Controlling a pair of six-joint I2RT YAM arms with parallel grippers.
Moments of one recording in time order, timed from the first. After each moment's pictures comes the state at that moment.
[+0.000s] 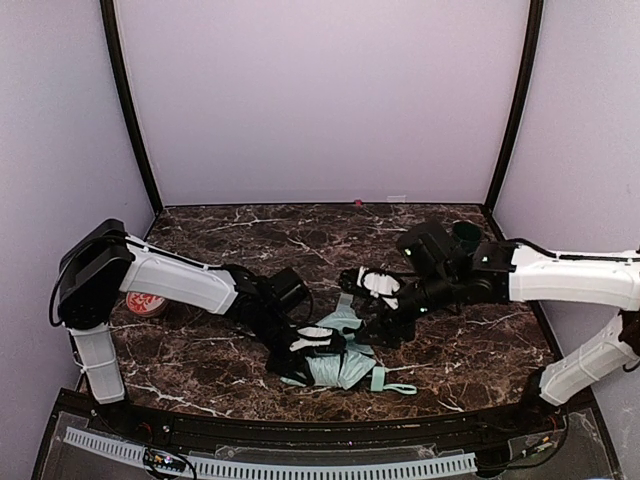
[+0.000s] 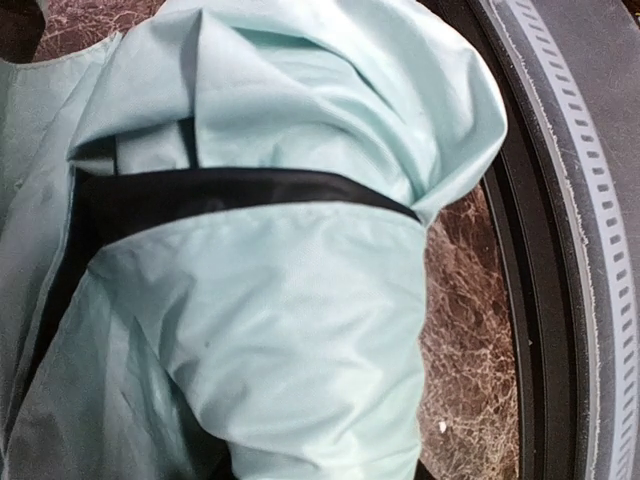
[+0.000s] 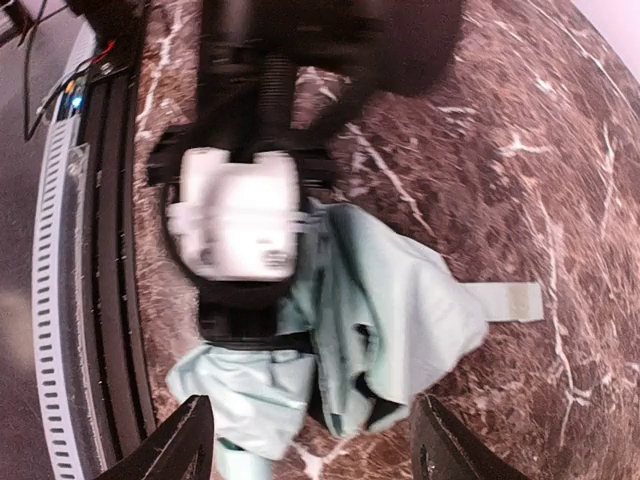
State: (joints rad) left arm -0.97 1.88 1.08 -0.46 0.54 0.58; right arm 0.95 1.37 1.00 -0.48 -0.32 -0.27
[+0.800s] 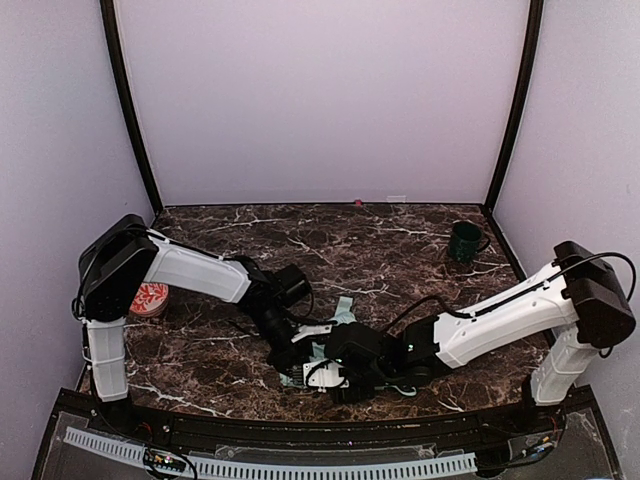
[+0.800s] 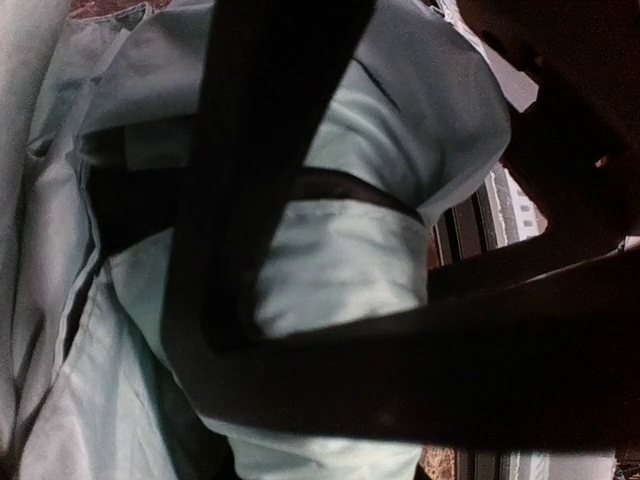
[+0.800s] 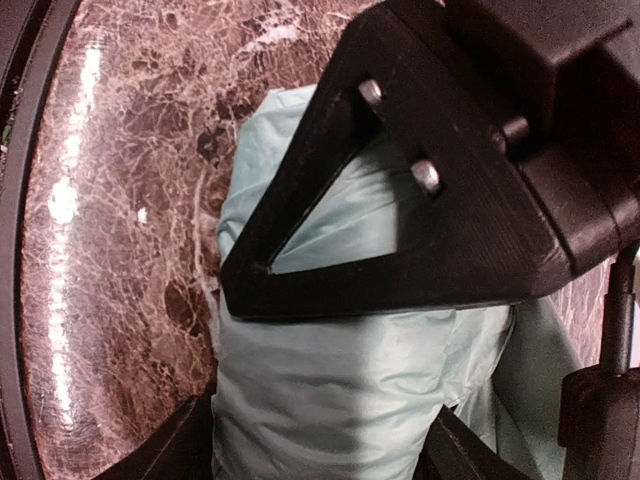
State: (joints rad) left arm -0.90 2.00 1.20 -0.63 0.78 0.54; right arm 1.36 1.70 0.93 -0.19 0.26 -0.49
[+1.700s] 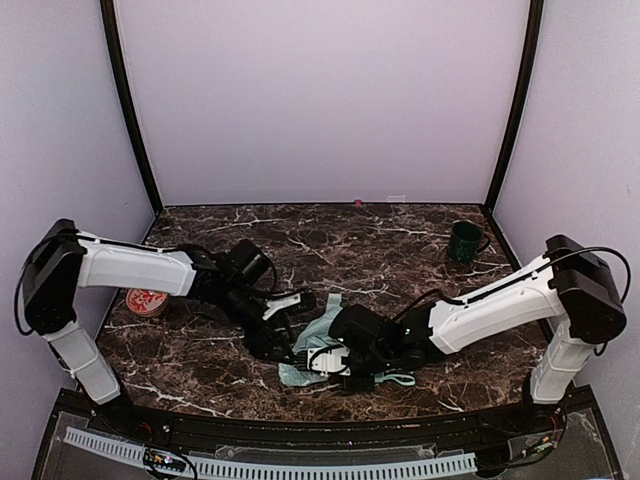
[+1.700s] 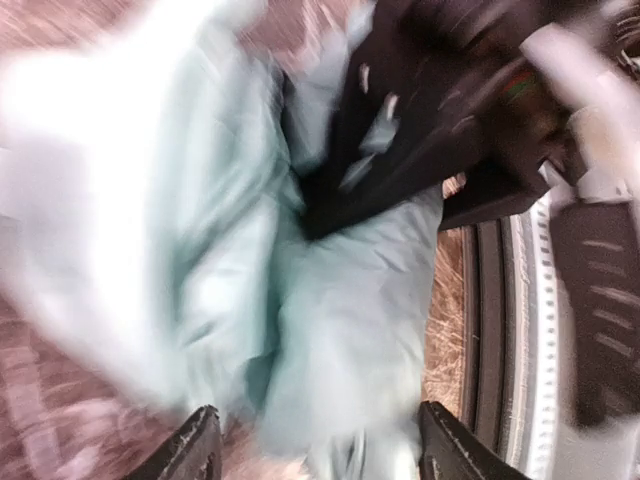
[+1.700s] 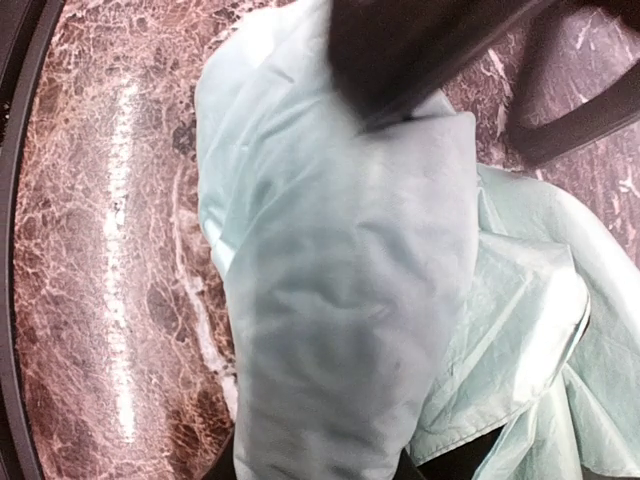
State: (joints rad) left arm -0.81 1.75 1.03 -0.50 0.70 0.40; right arm 1.28 1.74 0.92 -0.18 0.09 -0.42
